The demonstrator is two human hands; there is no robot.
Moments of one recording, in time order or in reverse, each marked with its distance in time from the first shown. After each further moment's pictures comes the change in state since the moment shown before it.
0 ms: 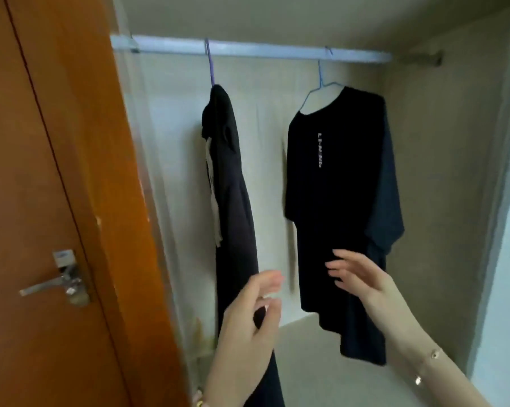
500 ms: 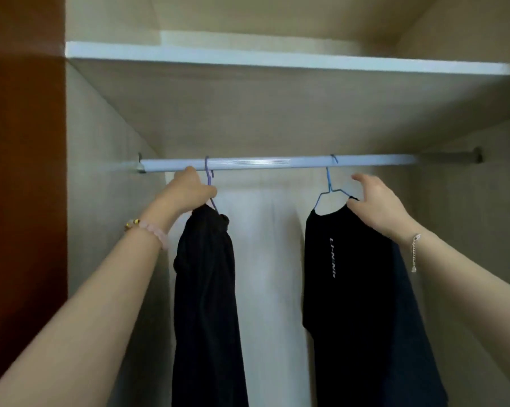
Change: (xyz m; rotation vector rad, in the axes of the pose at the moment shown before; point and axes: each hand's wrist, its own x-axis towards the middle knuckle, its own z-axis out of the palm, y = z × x) left_hand 0.329 0.144 -0.087 0.785 0.348 -0.241; right_hand 0.314 -0.166 -0.100 -0.740 0.204 -0.449
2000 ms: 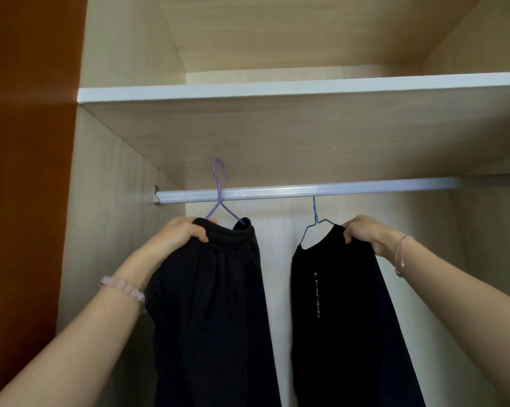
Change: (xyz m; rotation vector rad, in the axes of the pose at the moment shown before) left_hand 0.020 -0.033 0.003 -0.639 -0.116 -0.083; right_hand 0.120 0.029 0.083 0.462 -0.344 0.294
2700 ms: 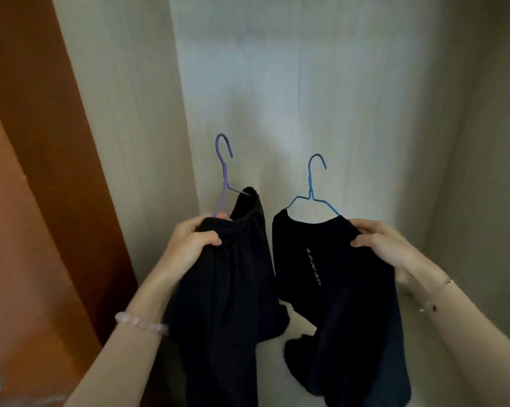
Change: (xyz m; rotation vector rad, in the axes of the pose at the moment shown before) left_hand -0.225 -0.197 0.058 -0.230 -0.036 -0.334; right_hand -0.291 0.186 0.089 0.350 -0.378 0.303
